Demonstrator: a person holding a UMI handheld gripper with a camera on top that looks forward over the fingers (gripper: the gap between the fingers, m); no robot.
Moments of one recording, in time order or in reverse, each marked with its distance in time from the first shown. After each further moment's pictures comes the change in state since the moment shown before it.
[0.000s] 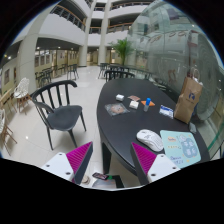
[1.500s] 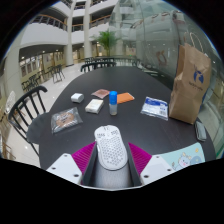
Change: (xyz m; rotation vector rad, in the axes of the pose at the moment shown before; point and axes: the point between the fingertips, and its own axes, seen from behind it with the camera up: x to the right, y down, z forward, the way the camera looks) arm 0.188 -0.022 0.200 -0.083 0.032 0.160
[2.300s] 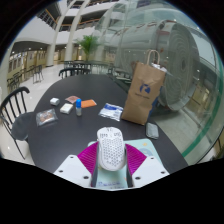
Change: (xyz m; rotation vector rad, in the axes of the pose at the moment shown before) arm 0.107 0.001 -0.143 0.058 0.302 -0.034
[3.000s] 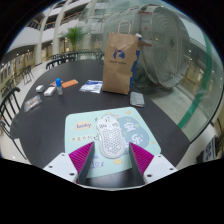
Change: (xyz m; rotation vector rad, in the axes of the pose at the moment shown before) arm 0.063 0.107 -0.003 -0.167 0.040 0.138
